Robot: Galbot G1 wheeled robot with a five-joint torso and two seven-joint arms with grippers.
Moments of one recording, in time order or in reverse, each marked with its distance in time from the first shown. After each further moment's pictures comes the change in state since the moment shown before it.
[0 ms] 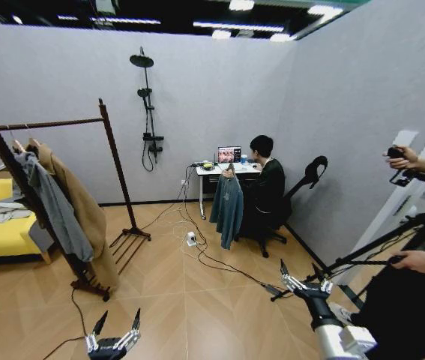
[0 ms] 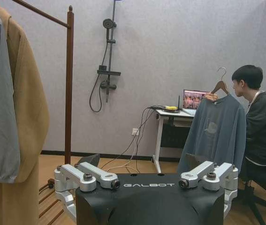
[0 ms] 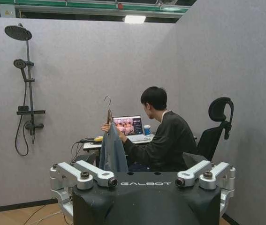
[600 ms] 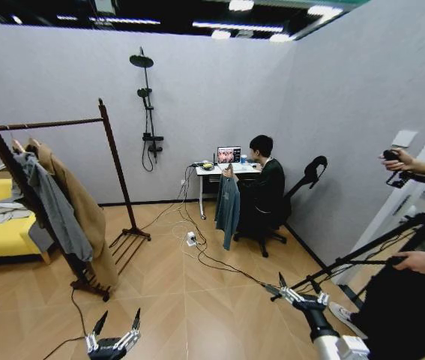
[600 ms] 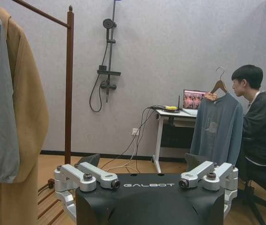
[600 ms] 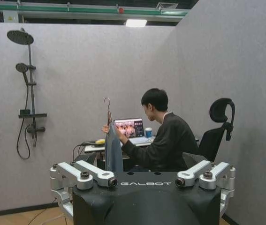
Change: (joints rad) left arm 0.000 0.000 0.000 0.000 0.000 0.000 0.000; right arm 0.009 -0.007 0.012 -0.041 0.023 0.057 -0.028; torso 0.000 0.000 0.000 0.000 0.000
